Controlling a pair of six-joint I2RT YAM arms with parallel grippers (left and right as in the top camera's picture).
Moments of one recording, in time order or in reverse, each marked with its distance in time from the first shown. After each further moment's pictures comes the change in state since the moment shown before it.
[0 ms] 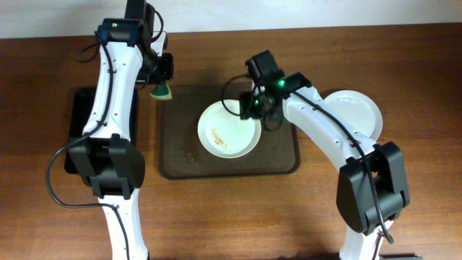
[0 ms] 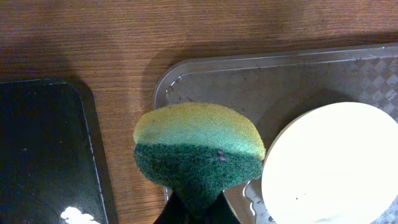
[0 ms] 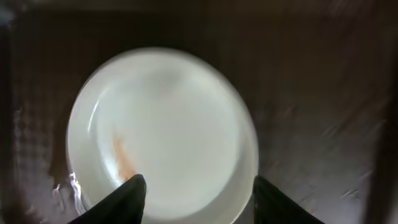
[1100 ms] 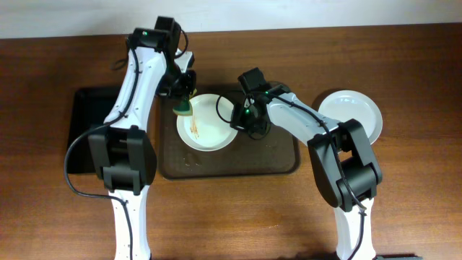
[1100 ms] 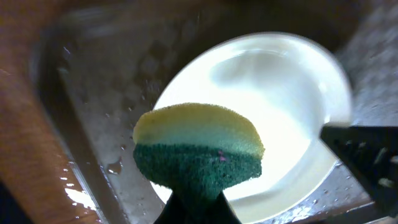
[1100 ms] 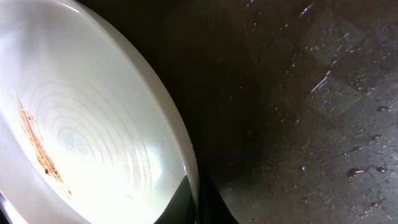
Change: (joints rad) left arm -0.085 0.068 -0.090 0.006 0.103 0.027; right arm 0.005 0.215 -0.072 0.182 -0.240 0.333
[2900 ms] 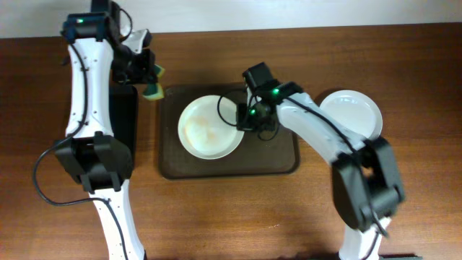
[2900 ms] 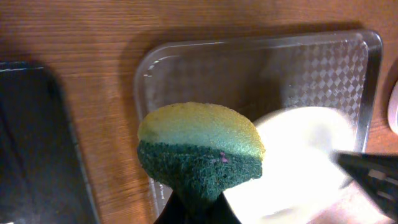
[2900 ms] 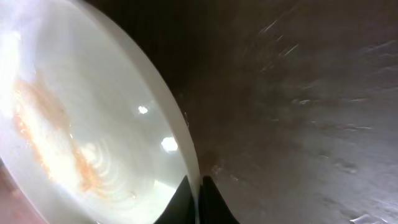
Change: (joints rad) left arm 0.230 0.013 0.271 -0.189 0.194 0.087; right arm 0.006 -0.224 -0.028 -0.168 0.082 -0.219
